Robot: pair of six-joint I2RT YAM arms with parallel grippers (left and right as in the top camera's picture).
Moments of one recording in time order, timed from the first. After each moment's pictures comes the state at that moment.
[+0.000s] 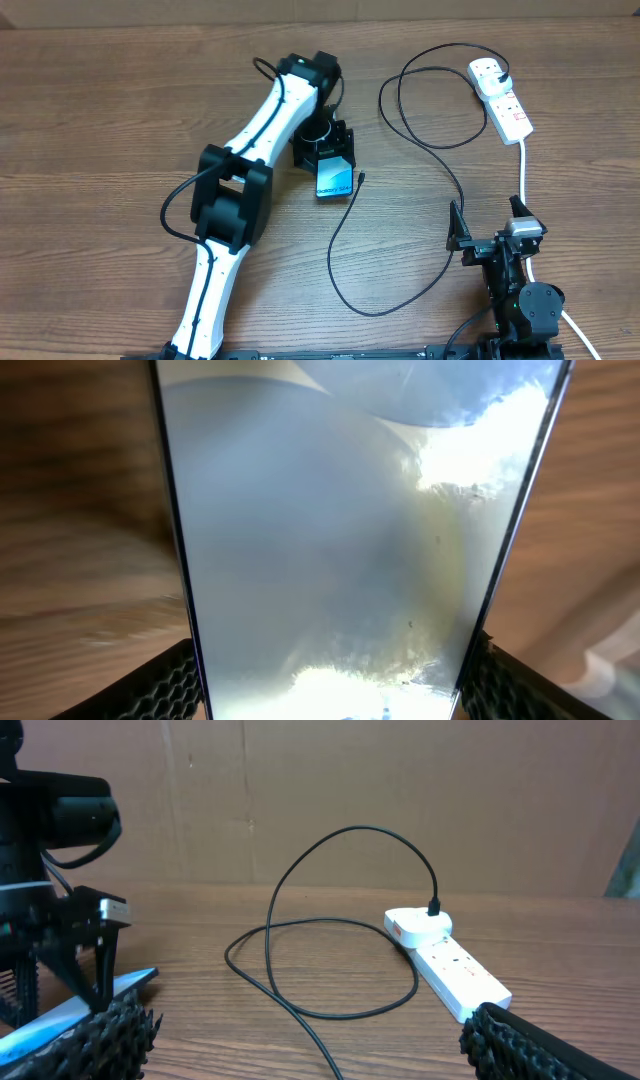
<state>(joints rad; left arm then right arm) -0.42 2.47 2.17 -1.38 0.43 -0.45 0.02 0.01 0.02 -0.03 -0.07 0.00</state>
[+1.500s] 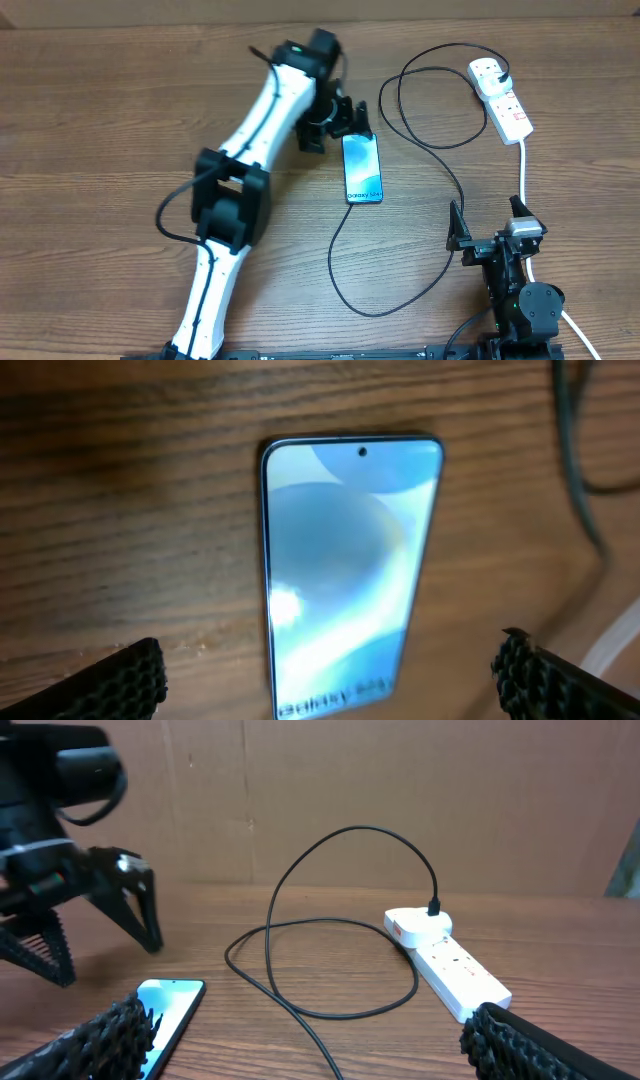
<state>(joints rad) -0.47 2.47 2.29 -1.30 0.35 -0.57 0.02 0.01 0.02 -0.03 -0.06 0.00</state>
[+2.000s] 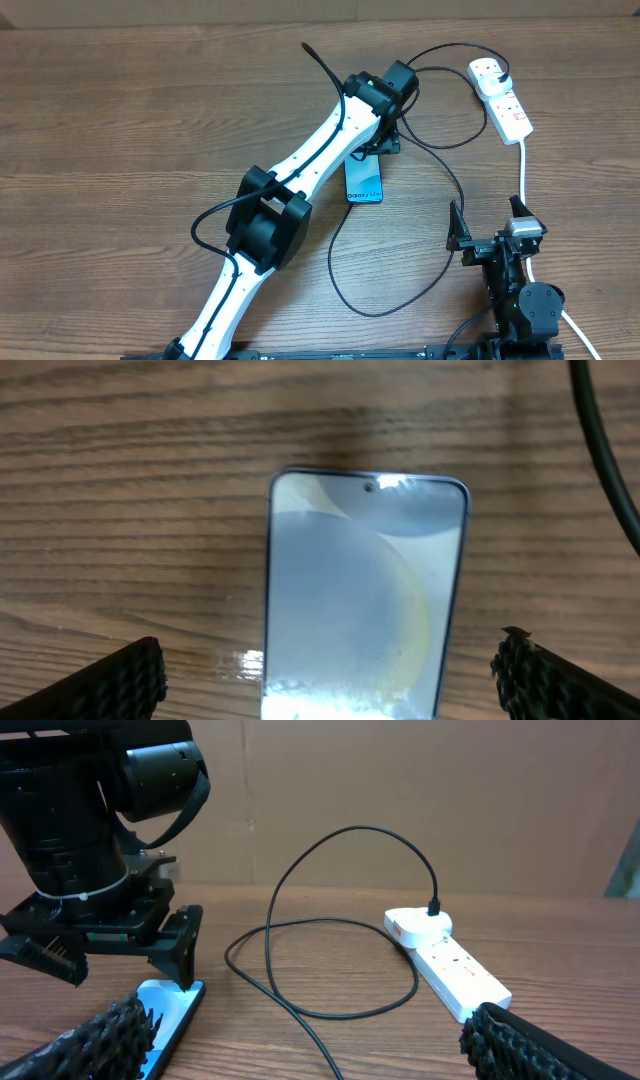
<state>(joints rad) -0.67 2.47 2.29 -1.26 -0.16 -0.78 0.02 0.01 0.02 -0.03 -0.07 -0.01</state>
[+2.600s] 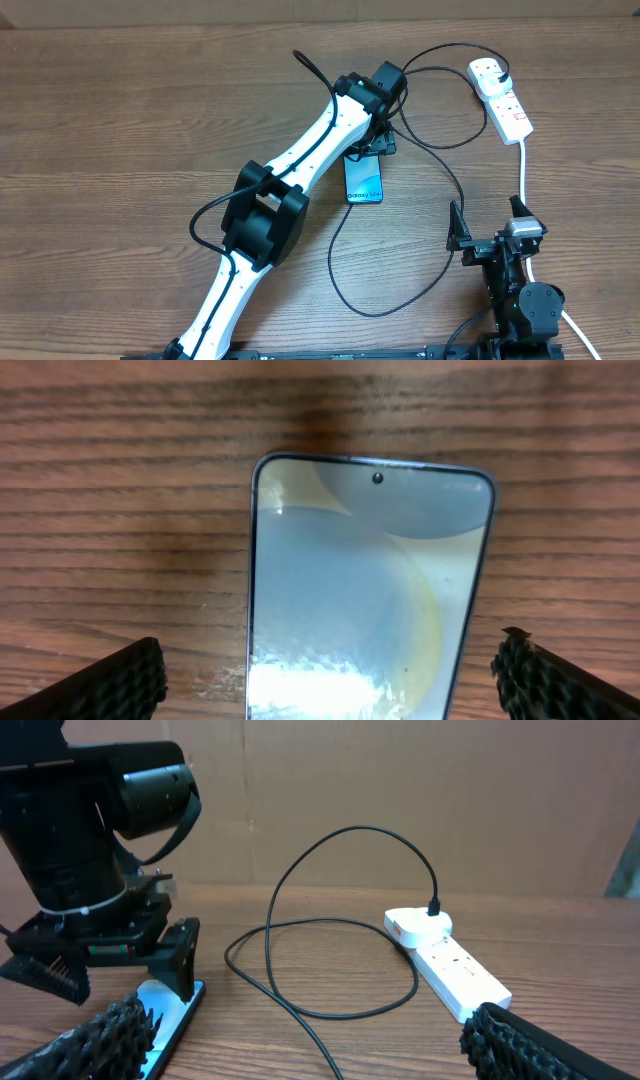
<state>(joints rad) -0.64 2.47 2.22 -1.19 -0.06 -0.78 0.02 0.01 0.02 -0.03 -0.07 0.00</state>
